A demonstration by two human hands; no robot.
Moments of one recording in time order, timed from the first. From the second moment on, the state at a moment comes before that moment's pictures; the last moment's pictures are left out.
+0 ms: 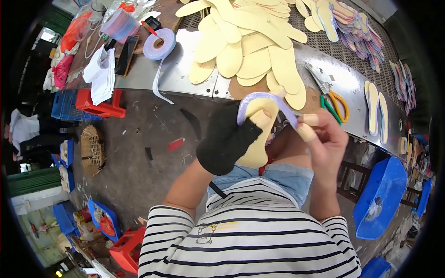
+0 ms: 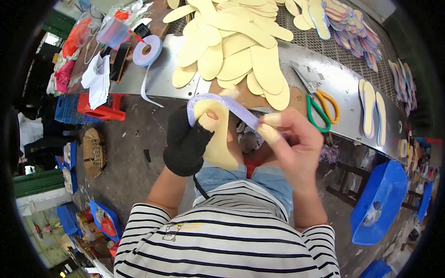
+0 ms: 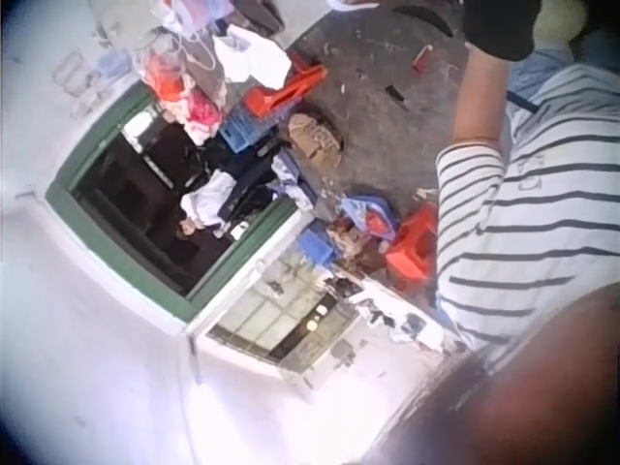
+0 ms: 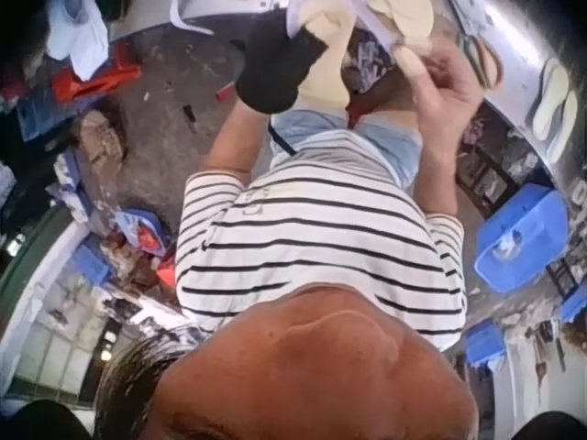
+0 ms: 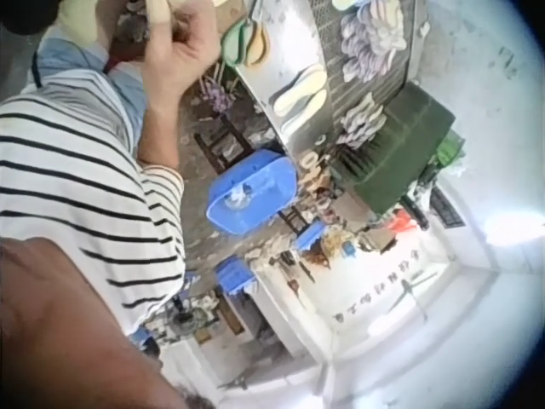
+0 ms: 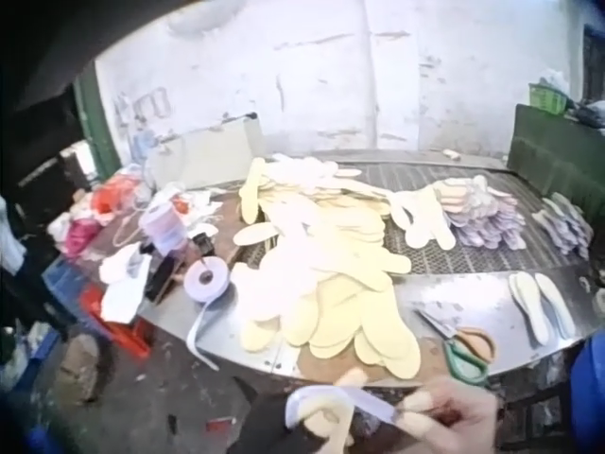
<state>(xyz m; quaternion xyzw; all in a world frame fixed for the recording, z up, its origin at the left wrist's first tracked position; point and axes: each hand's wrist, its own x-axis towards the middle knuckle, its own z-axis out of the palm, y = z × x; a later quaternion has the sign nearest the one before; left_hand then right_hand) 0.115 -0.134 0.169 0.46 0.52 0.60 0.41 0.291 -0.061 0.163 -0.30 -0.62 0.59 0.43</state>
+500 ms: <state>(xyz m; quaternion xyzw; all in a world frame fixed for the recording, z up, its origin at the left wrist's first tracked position) 0.133 -0.108 0.146 0.50 0.48 0.67 0.26 0.266 -0.056 0.143 -0.23 -0.59 0.67 0.40</state>
